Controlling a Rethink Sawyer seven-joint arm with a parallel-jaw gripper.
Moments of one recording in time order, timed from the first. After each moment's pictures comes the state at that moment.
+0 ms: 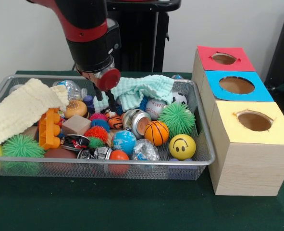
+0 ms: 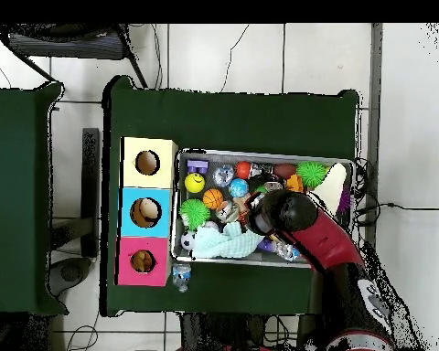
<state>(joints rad) -0.37 -0.51 -0.14 1.72 0.36 0.57 1.88</state>
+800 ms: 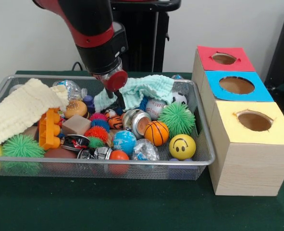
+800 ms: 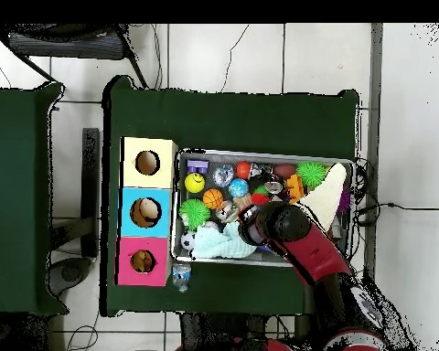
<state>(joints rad) -0.39 -0.48 -0.11 1.82 0.43 0.53 1.88</state>
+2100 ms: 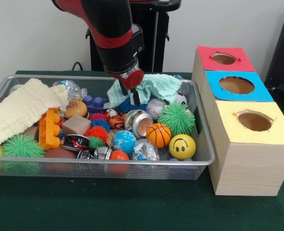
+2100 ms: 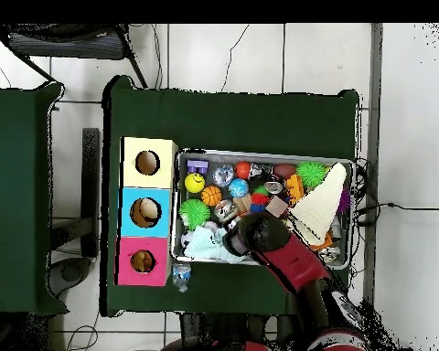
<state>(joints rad) -0.34 -0.49 -0.10 1.90 0.43 0.48 1.88</state>
